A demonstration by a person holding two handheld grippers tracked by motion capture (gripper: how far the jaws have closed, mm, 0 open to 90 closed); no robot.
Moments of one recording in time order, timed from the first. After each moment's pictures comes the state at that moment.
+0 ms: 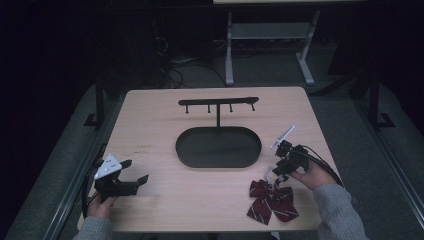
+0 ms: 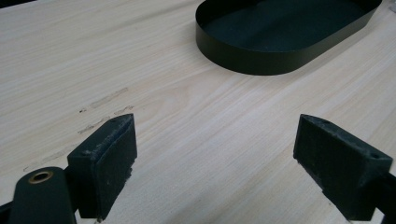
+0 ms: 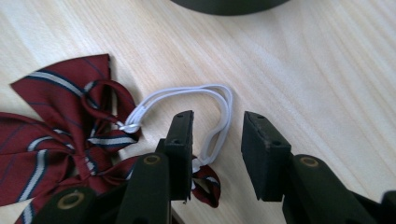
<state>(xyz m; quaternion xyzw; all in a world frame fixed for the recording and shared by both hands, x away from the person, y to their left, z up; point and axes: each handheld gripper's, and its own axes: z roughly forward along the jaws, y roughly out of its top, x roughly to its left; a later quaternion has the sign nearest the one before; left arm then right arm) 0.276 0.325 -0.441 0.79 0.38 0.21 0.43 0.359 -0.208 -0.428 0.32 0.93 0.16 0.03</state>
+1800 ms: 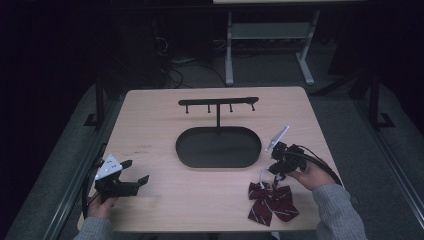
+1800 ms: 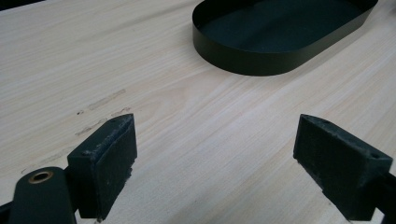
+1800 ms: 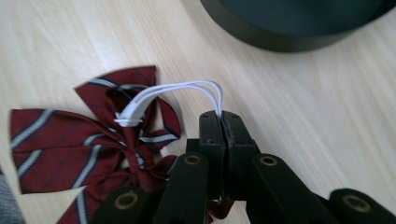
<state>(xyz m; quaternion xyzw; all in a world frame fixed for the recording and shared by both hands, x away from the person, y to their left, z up) 0.274 0.323 -0.440 0.79 0.38 0.21 0.44 0.345 -0.190 -0.406 0.25 0.95 0.18 0.02</state>
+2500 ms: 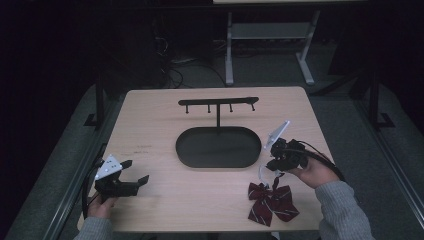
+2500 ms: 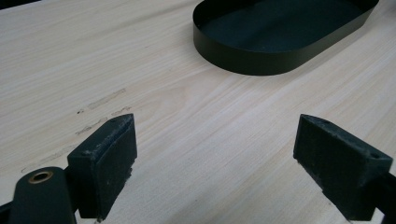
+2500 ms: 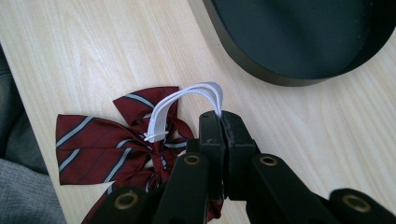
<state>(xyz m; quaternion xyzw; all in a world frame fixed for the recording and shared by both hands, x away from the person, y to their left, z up) 0.274 0.323 -0.440 0.79 0.38 0.21 0.43 0.335 -0.180 -0.369 0.21 0.96 0.19 0.04</state>
